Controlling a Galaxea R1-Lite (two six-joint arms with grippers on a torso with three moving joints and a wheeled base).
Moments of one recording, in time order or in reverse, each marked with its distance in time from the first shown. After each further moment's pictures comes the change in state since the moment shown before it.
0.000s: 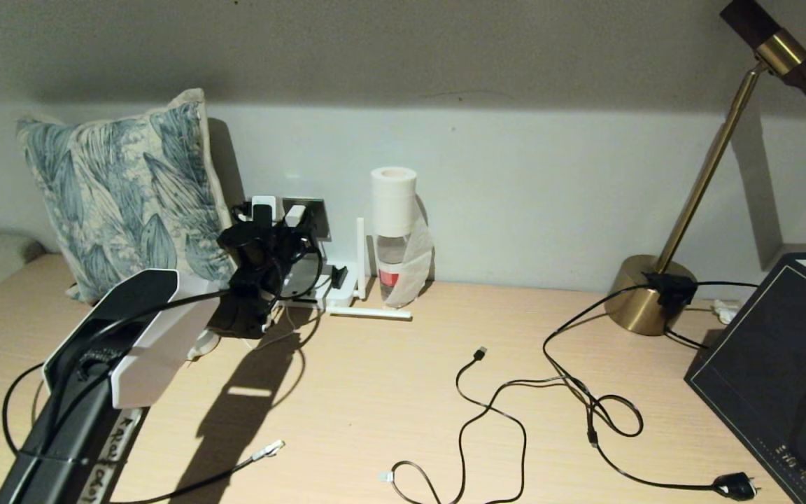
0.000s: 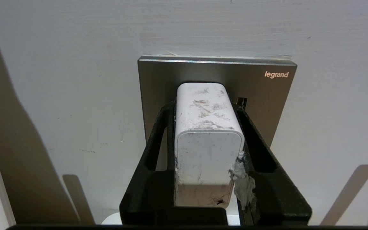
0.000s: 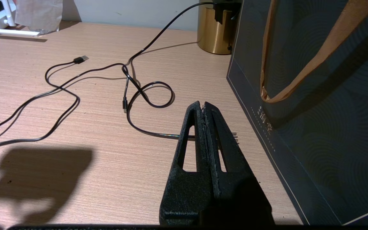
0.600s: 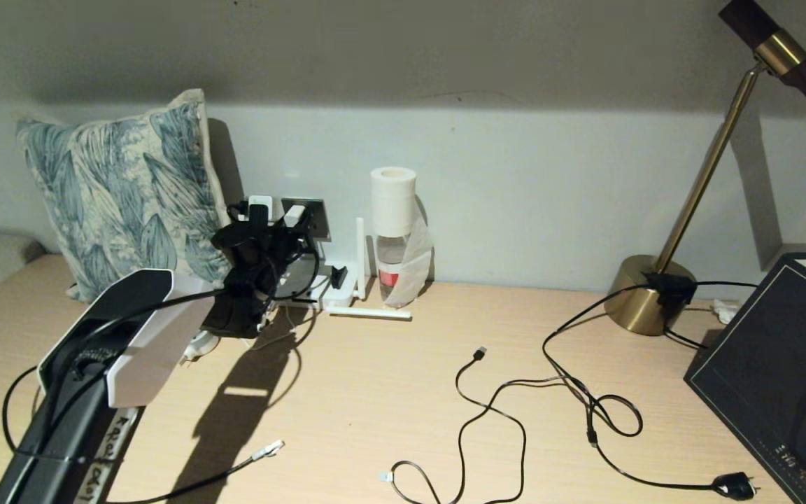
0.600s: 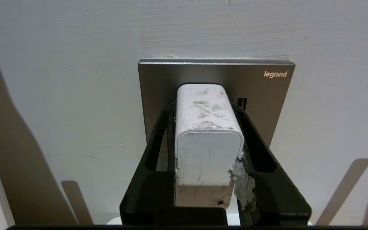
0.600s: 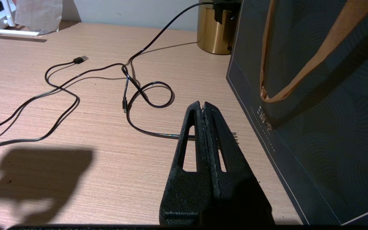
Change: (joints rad) left arm 0.023 0.000 -0.003 0.000 -0.060 0.000; right arm 0.000 0.000 0.000 0.000 -0.001 0.000
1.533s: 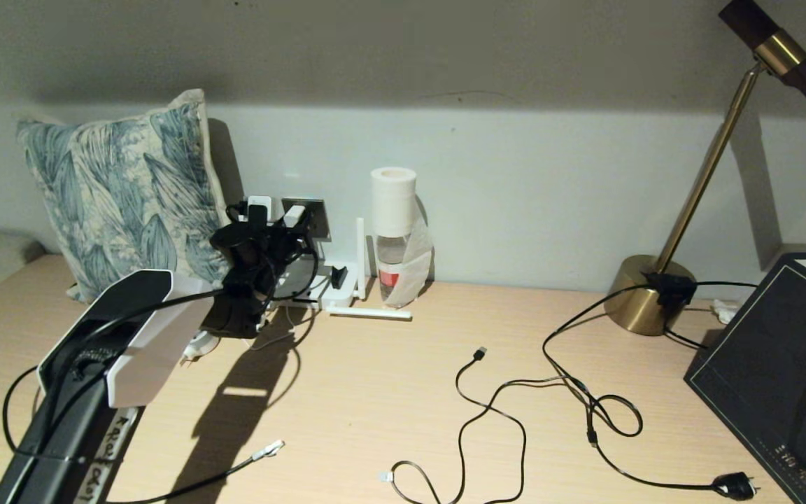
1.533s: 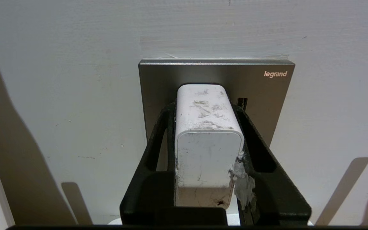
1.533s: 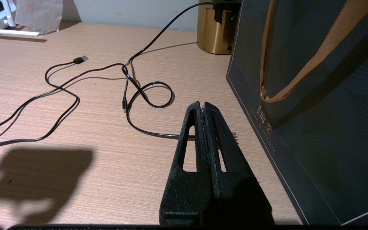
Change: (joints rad) left arm 0.003 0.006 -0.003 -0.002 -0.015 -0.001; right arm 0.000 0.000 0.000 0.000 0.000 -0.001
